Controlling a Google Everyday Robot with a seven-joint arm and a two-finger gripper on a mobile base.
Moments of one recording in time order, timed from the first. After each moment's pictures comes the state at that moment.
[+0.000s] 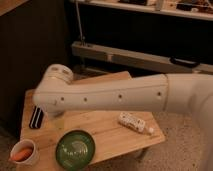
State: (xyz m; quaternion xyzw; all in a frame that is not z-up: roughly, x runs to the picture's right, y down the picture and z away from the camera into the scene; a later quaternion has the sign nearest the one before) arm -0.258 0.066 0.597 -0.15 -0.23 -0.23 0.94
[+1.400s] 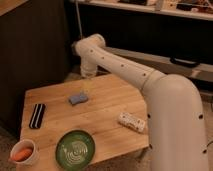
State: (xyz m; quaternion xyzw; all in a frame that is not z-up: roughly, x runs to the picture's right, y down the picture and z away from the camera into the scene) arm -0.072 -0.027 0.822 -0.30 -0.08 0.07 0.95
